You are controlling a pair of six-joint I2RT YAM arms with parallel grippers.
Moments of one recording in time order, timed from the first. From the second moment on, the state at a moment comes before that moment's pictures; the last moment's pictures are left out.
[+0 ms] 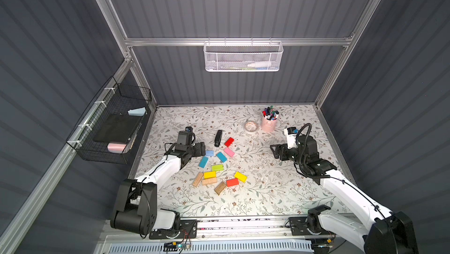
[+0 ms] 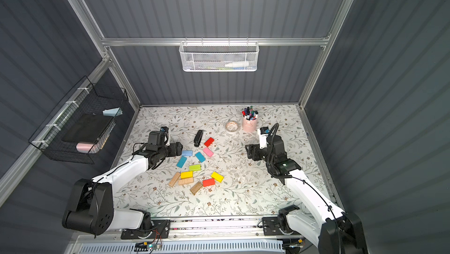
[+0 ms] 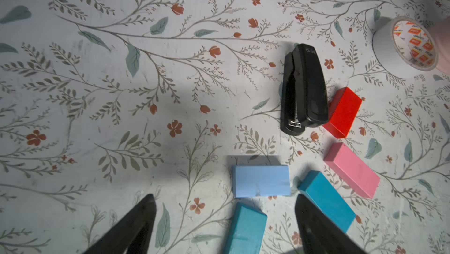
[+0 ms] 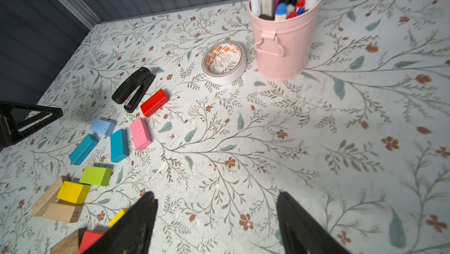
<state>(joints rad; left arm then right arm) -0.22 1.38 0.76 -0.20 0.05 -0.25 0.36 1.06 0.64 -0.18 -0.16 0.25</state>
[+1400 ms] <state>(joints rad) -0.41 1.76 1.03 -0.40 -0.11 -0.40 0.41 1.12 0.68 -0.29 -0.10 0.41</state>
